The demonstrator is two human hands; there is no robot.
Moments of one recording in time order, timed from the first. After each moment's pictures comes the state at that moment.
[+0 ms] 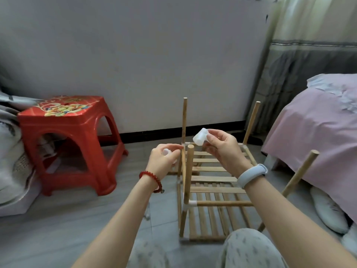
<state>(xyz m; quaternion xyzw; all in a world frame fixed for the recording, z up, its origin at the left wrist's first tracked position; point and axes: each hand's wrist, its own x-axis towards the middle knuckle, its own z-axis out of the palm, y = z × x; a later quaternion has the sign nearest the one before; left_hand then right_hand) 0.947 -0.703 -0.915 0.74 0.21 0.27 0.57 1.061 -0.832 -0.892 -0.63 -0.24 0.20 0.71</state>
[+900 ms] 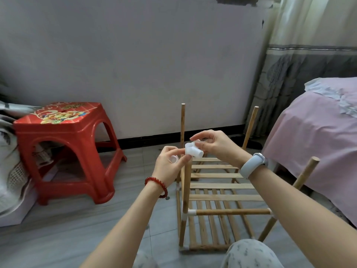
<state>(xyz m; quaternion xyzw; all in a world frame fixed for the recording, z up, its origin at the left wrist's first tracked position) 0.974 -0.699 -0.926 0.81 0.16 0.28 0.50 1.084 -0.822 -0.868 -0.75 -0.43 0.16 0.47</state>
